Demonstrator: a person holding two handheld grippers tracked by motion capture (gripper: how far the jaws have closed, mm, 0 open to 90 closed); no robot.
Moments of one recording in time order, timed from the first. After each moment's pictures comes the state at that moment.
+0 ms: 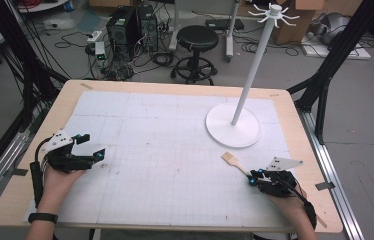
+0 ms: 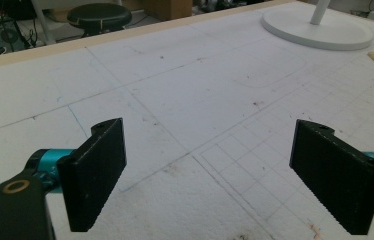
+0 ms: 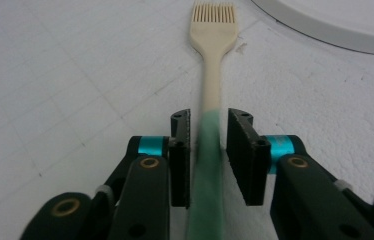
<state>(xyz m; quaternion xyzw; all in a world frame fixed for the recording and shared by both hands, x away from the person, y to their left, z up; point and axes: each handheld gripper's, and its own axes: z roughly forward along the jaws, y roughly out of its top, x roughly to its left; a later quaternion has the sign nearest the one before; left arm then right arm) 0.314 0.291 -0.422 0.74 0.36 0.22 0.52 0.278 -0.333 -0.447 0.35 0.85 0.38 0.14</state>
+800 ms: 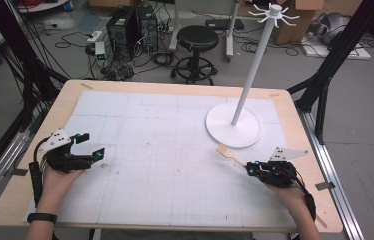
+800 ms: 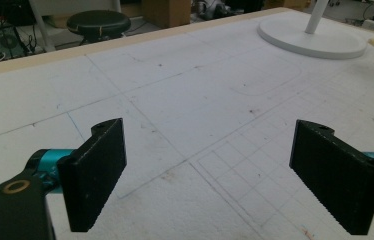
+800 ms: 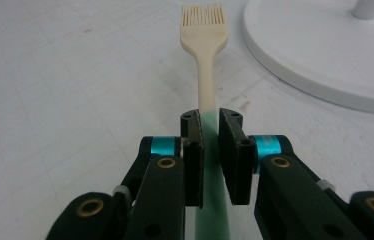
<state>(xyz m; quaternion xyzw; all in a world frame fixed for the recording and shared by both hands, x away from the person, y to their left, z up) 0.313 0.293 -0.418 0.73 0.36 0.23 0.53 0.300 -0.332 -0.428 0.31 0.83 0.45 0.11</state>
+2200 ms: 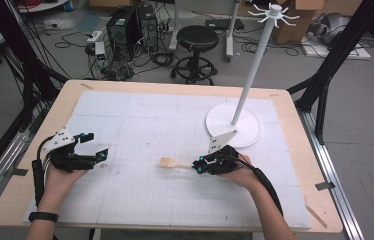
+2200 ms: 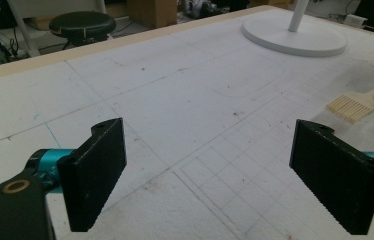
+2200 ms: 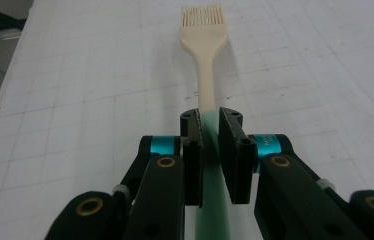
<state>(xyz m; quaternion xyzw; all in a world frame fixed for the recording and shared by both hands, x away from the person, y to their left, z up) 0.315 0.284 -0.415 0.74 0.34 0.21 0.53 0.349 -0.183 -0.424 0.10 0.90 0.42 0.00</state>
